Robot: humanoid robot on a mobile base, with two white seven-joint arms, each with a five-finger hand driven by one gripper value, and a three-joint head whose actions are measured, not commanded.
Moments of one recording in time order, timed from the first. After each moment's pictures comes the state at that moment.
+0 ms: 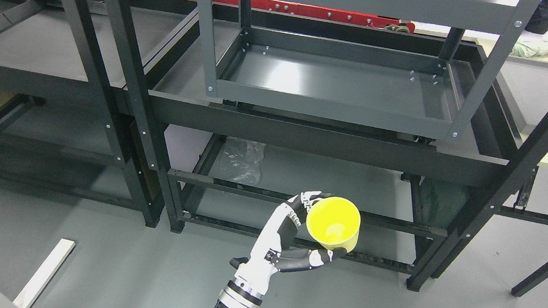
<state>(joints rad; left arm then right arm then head) -0.29 0.00 -0.58 -1.45 0.25 -0.46 0.08 0.00 0.00 0.16 -0.24 0.05 0.11 0.09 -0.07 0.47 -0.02</state>
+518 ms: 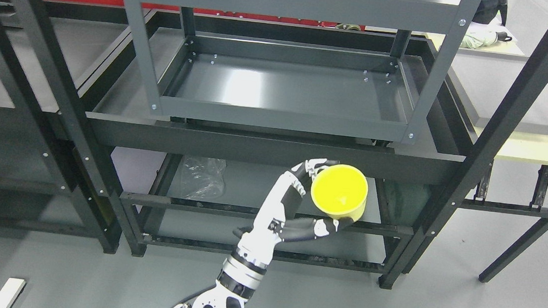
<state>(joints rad) -0.42 0.00 -0.56 -1.45 0.25 -0.46 0.08 0.00 0.00 0.16 -0.24 0.05 0.11 0.09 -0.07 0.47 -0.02</state>
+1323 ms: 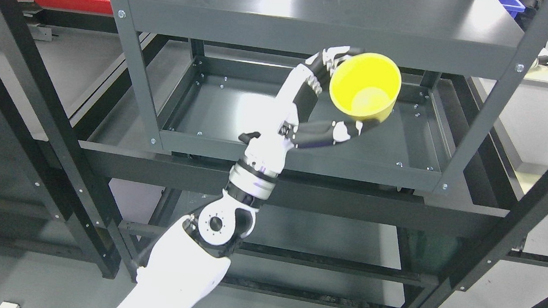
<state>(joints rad) -0.76 0.00 -0.52 -1.45 0.26 -0.40 0.09 0.00 0.00 0.16 -0.24 0.05 0.11 0.09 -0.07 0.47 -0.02</state>
